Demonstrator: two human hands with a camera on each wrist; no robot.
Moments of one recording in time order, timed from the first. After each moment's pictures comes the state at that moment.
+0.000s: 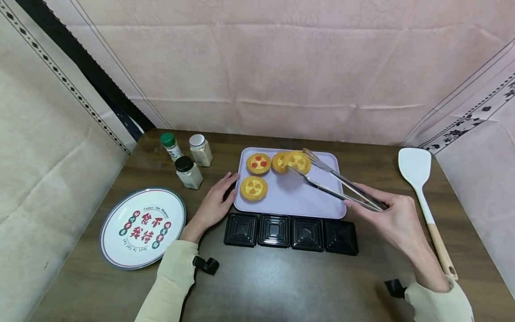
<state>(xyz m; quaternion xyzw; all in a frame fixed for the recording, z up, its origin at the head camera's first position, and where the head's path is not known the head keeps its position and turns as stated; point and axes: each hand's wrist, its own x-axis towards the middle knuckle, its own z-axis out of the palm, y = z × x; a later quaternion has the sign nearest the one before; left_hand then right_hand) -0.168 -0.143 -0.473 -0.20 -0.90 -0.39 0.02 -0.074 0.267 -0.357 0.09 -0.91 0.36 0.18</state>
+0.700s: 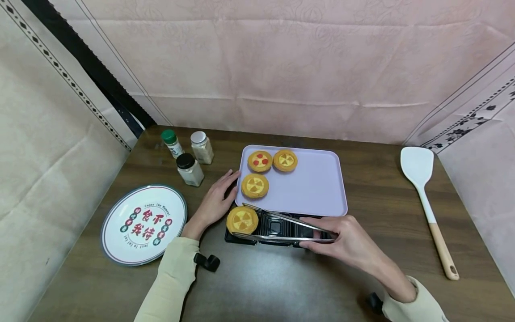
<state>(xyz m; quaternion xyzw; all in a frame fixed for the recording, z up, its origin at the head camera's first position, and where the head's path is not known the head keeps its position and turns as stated) -0.170 -0.144 -0.474 -0.21 -0.90 -0.38 0.03 -0.053 0.198 -0.382 0.32 -0.86 0.40 0.06</state>
